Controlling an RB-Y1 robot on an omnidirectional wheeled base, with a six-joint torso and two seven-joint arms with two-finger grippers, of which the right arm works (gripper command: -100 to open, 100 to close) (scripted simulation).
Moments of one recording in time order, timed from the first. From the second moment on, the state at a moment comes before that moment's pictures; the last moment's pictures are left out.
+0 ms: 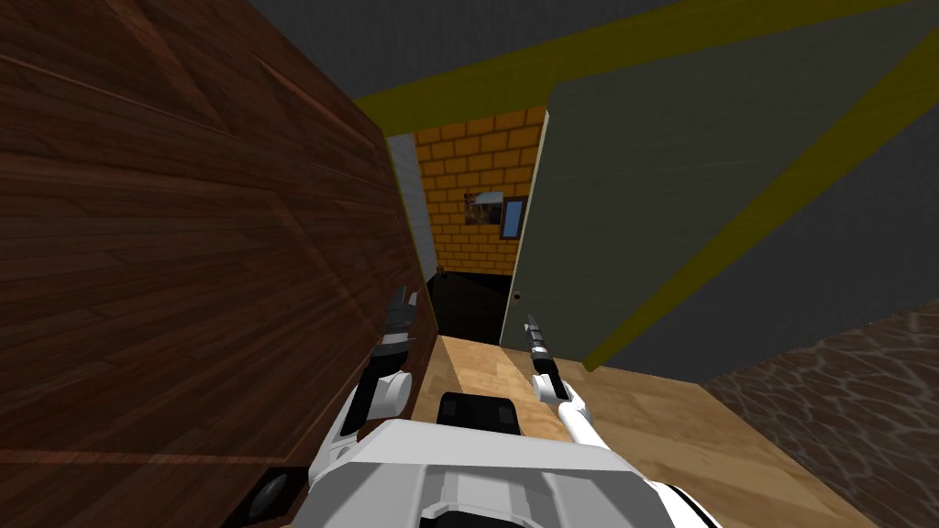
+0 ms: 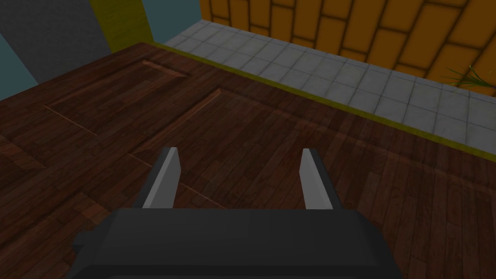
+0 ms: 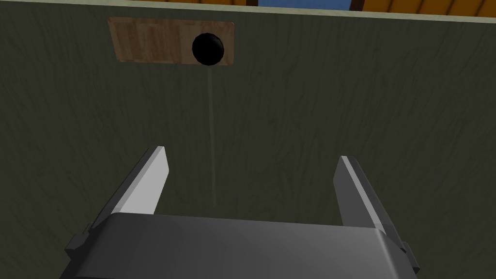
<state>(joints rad) -0.14 -0.14 -0.06 -0.71 -0.10 -0.81 -0.04</state>
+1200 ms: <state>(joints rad) -0.23 -0.16 -0.08 -0.46 -0.12 -0.87 -0.07</state>
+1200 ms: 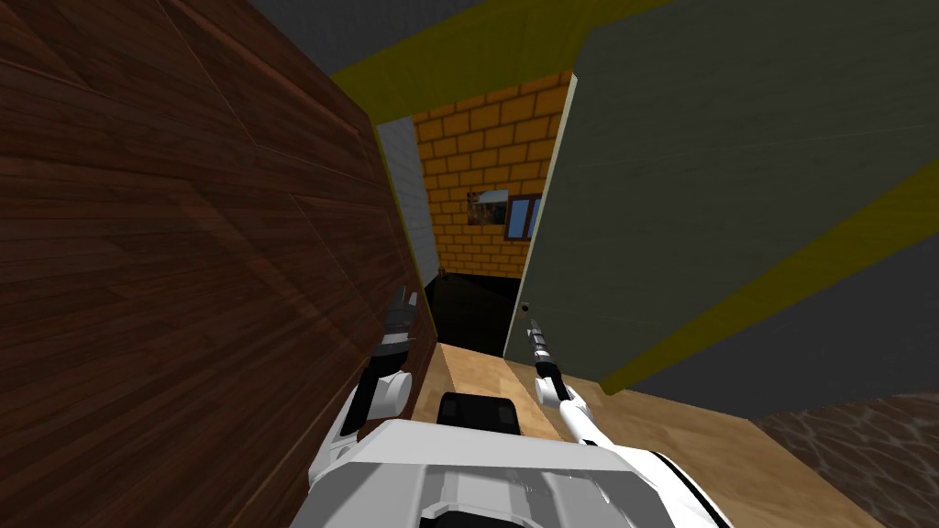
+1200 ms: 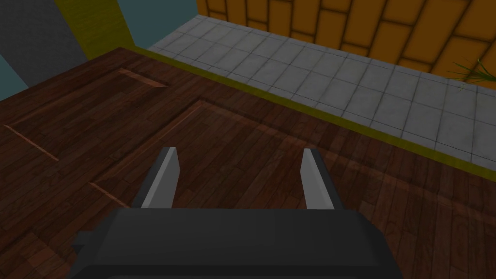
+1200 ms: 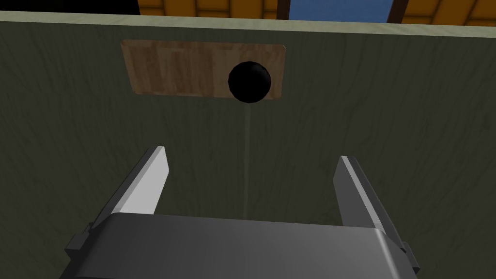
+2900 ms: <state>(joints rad) -0.18 -0.26 -0.10 -0.46 -0.14 -0.88 -0.15</state>
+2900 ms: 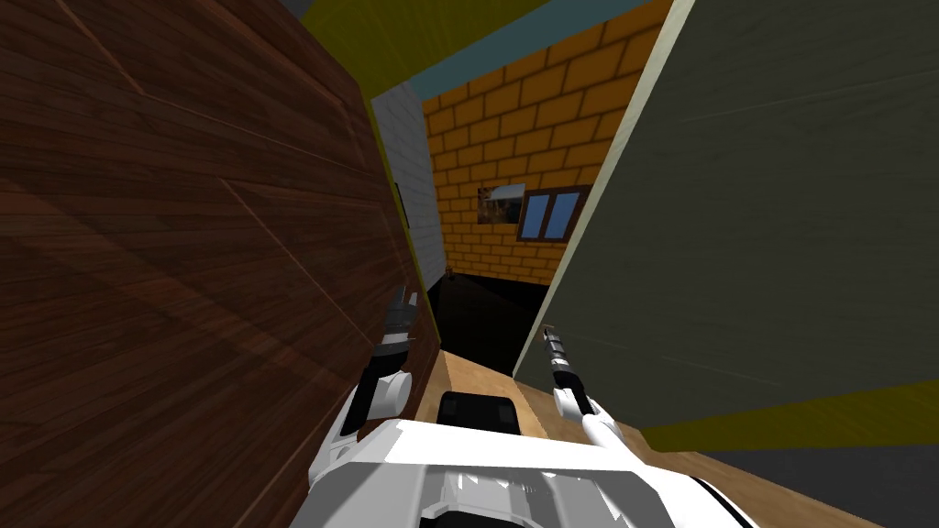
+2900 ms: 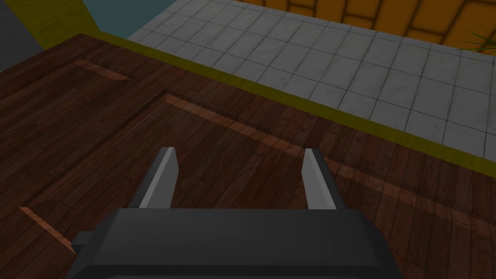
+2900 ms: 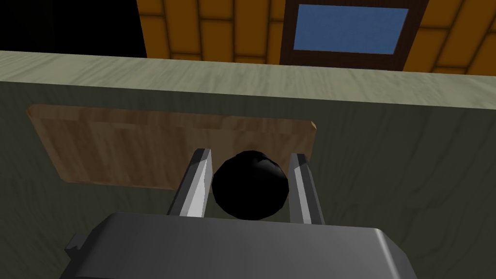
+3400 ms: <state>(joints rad) -0.17 -0.28 -0.06 -0.46 -0.11 -0.91 -0.20</state>
